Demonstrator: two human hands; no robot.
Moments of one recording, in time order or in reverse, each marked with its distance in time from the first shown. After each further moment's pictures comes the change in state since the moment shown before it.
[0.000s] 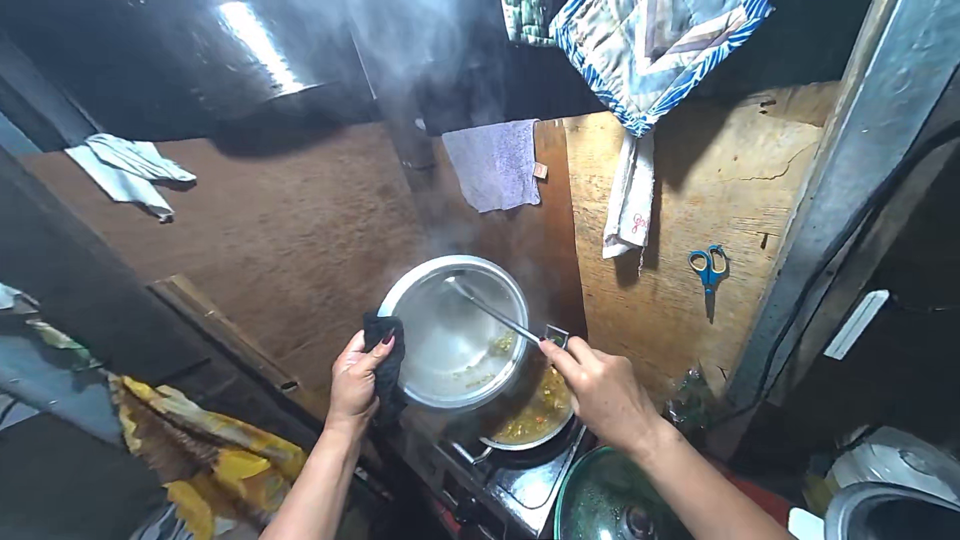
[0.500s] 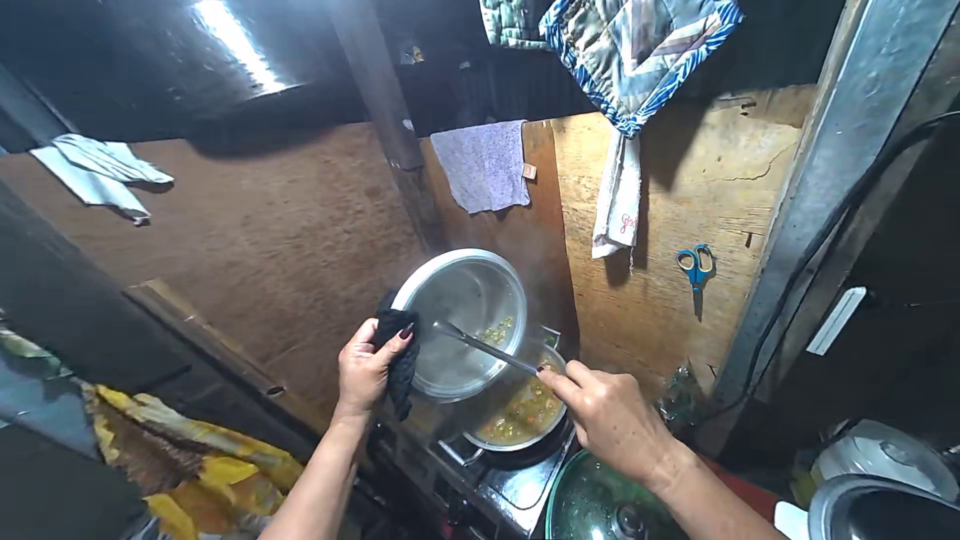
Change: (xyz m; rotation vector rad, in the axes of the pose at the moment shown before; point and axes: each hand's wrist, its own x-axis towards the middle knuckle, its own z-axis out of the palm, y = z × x) left_hand -0.003 0.013 0.033 0.186 -0.090 0.202; right_hand -0.023 -0.001 -0.023 0.020 -0.130 -0.041
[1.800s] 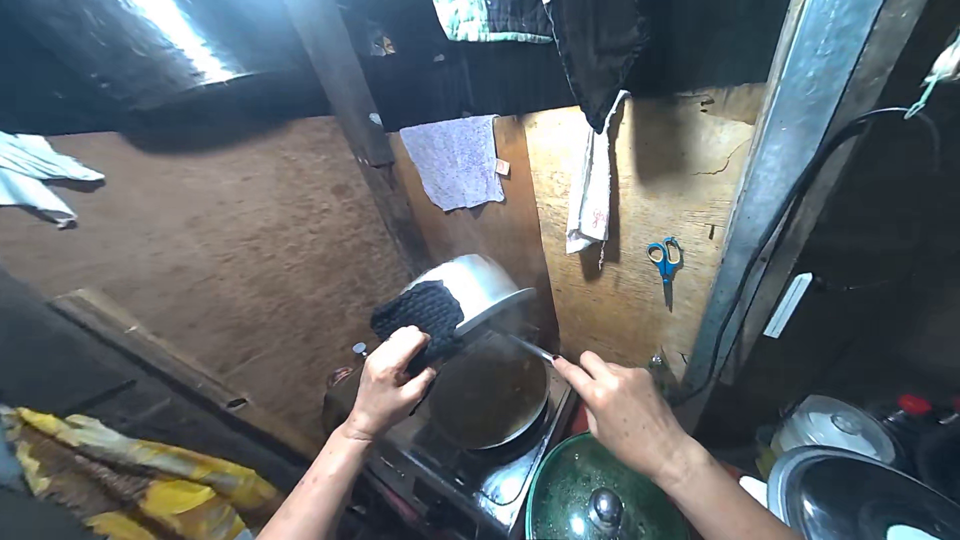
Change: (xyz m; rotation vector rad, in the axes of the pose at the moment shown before) left_hand -0.017 0.000 0.035 0.561 -0.342 0.594; right_hand -0.029 0.016 -0.026 -0.171 -0.032 0.112
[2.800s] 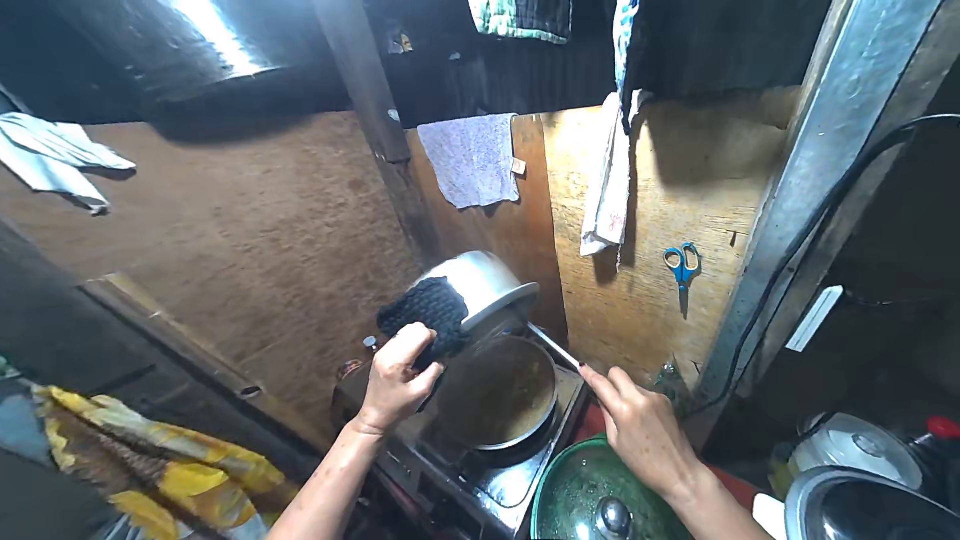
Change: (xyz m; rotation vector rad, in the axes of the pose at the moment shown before) left_hand -0.004 -0.007 0.002 0.005 0.053 -0.048; right_hand -0.023 0.007 0.034 0.041 0.085 0.155
